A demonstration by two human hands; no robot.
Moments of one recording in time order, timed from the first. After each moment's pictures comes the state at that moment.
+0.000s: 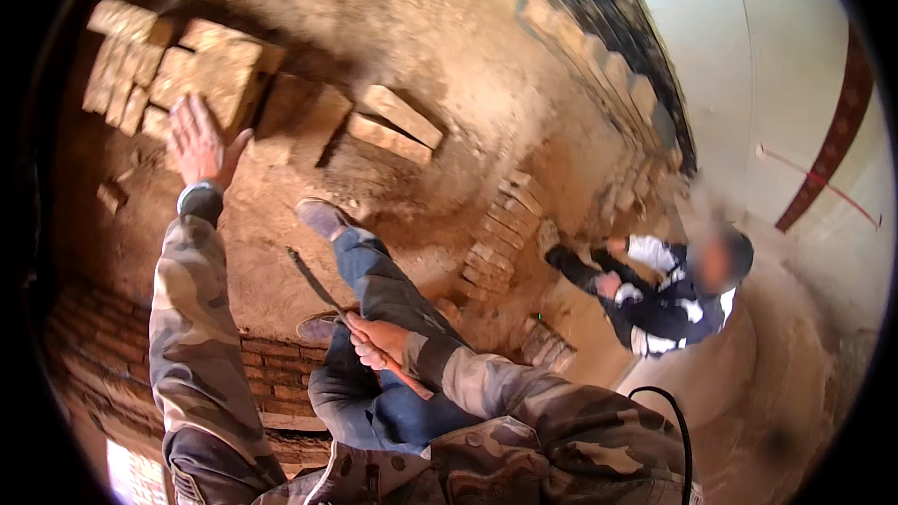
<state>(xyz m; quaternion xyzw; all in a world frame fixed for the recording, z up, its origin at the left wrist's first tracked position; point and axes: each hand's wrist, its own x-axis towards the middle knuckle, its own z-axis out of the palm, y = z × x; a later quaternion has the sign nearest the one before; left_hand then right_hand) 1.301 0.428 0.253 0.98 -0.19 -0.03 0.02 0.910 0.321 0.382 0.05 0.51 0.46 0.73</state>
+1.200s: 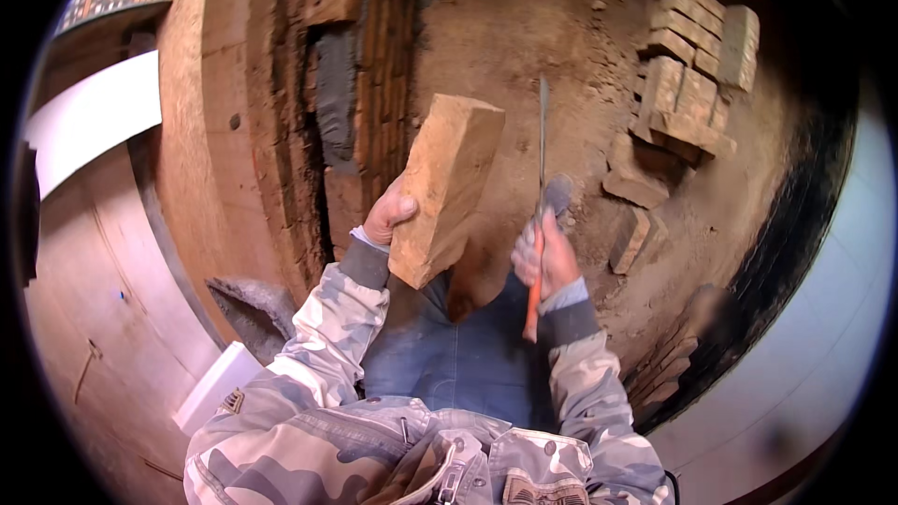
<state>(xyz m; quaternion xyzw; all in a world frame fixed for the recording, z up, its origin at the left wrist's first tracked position) 0.881 0.796 0.480 0.27 0.31 -0.01 0.91 1.001 0.553 0.451 -0.33 0.35 0.63 0.61</state>
